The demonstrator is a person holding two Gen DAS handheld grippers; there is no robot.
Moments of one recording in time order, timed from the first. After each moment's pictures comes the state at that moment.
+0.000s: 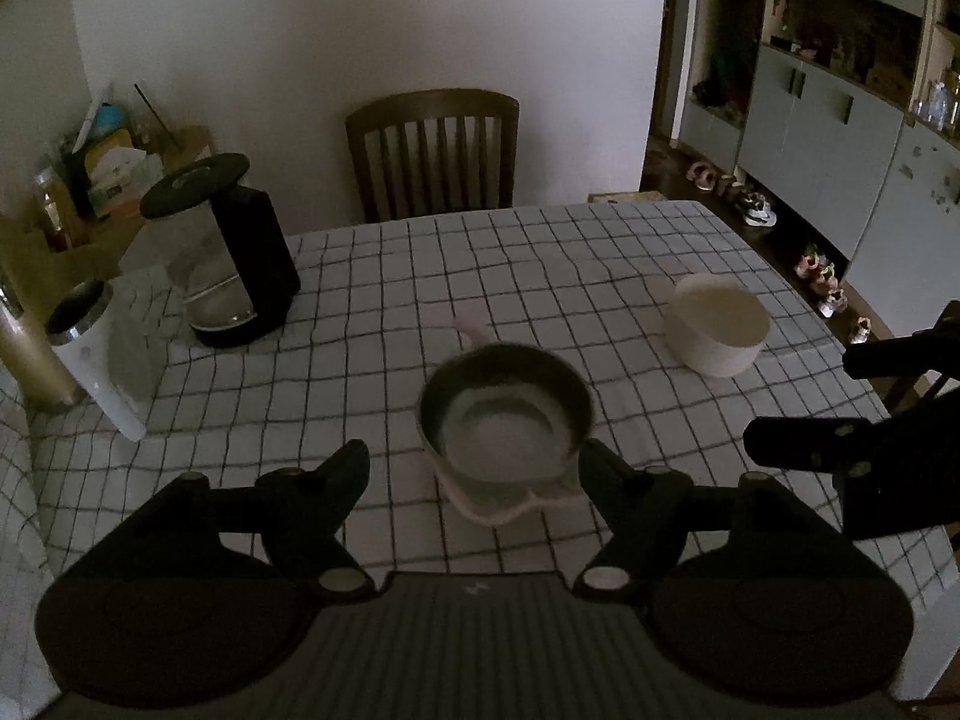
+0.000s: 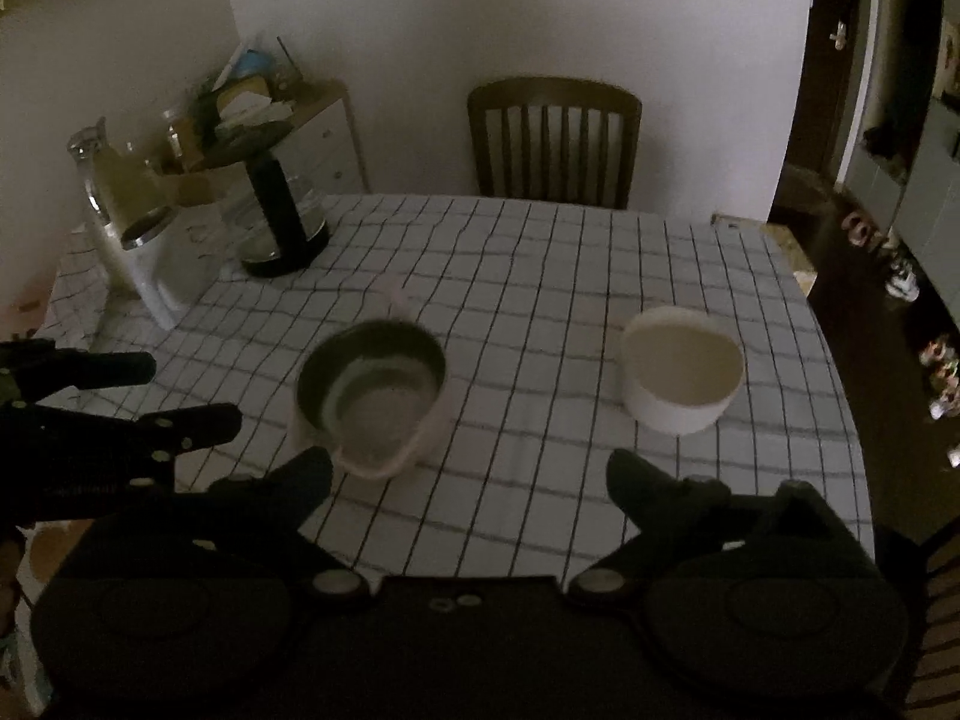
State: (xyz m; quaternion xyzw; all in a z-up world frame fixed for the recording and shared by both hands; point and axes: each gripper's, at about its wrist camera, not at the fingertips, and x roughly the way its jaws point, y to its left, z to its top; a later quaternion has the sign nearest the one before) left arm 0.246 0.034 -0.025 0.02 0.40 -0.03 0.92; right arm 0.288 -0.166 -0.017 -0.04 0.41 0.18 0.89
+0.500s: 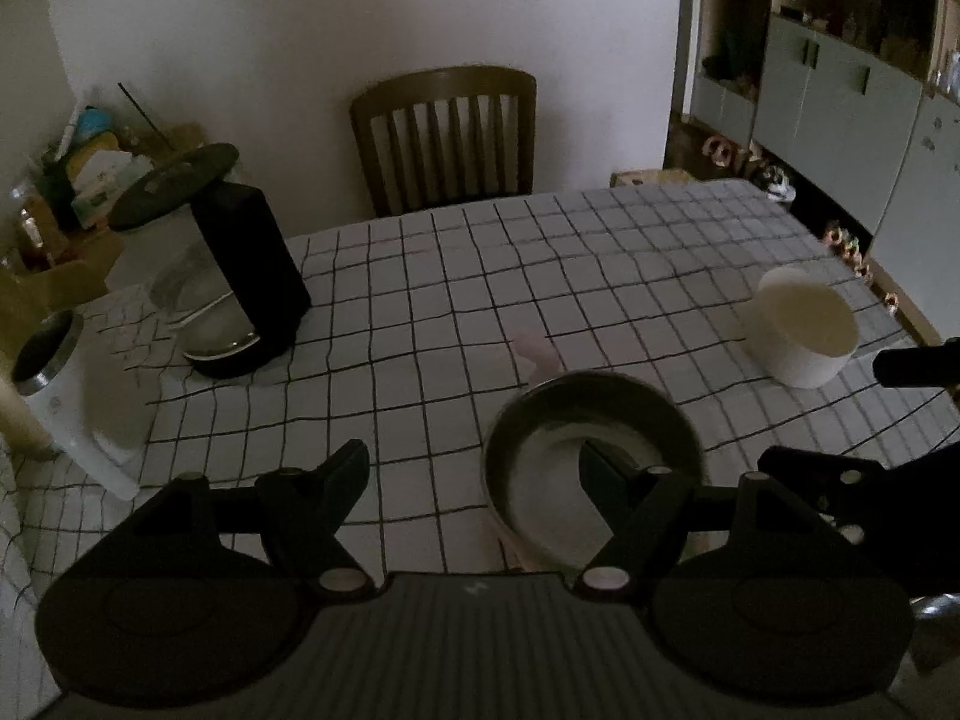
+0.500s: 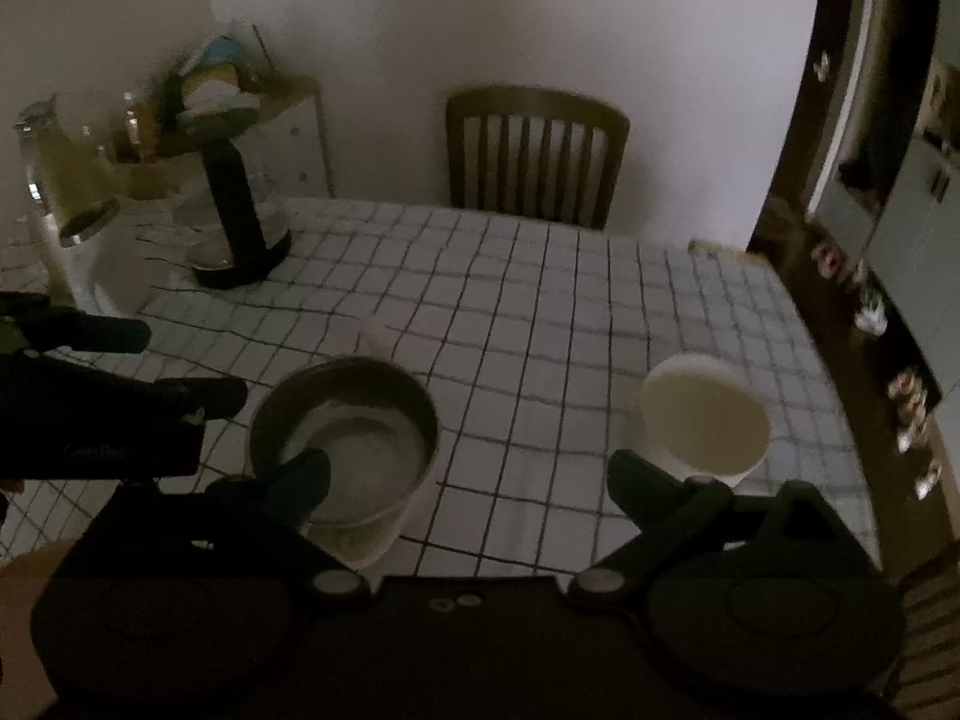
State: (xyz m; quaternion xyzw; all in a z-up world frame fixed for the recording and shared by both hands) left arm 0.327 0.062 -0.069 0.05 0.42 -0.03 0.91; right arm 0.340 -0.119 -0.054 -0.07 0.41 0.14 0.90
